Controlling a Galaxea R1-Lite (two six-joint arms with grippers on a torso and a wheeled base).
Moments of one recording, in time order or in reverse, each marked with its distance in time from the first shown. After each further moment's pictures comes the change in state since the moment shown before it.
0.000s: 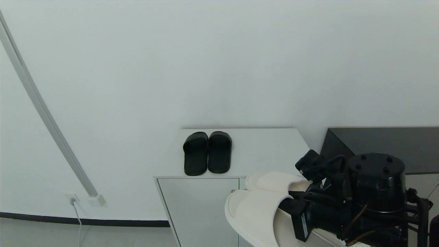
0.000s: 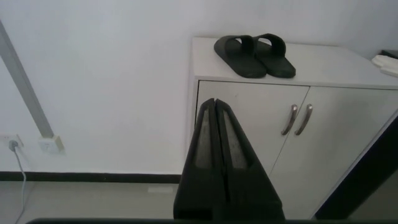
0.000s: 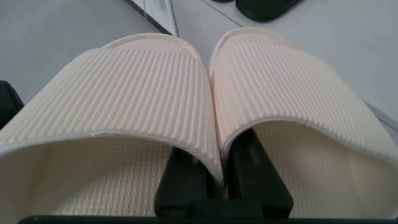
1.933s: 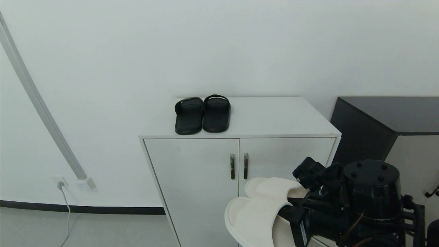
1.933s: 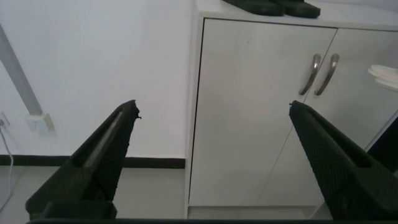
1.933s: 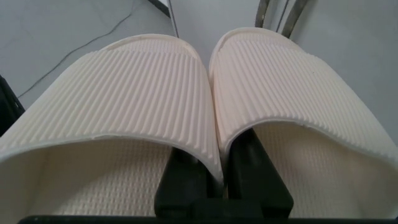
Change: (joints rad) left arm 0.000 0.000 0.000 0.000 -0.002 0.001; right arm 0.009 0.019 0.029 -0.017 -0.006 -0.001
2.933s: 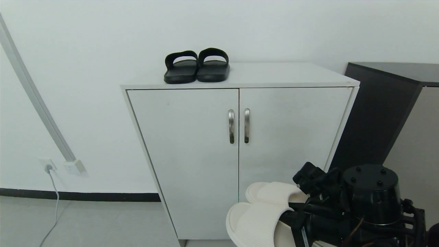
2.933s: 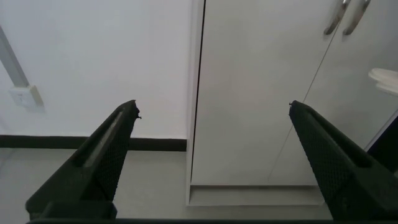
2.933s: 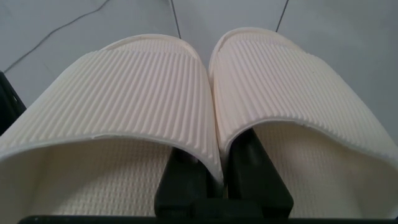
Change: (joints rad) left arm 0.000 0.004 0.000 0.001 -0.001 0.004; right arm 0.003 0.003 0.025 -0.004 0.005 -0.002
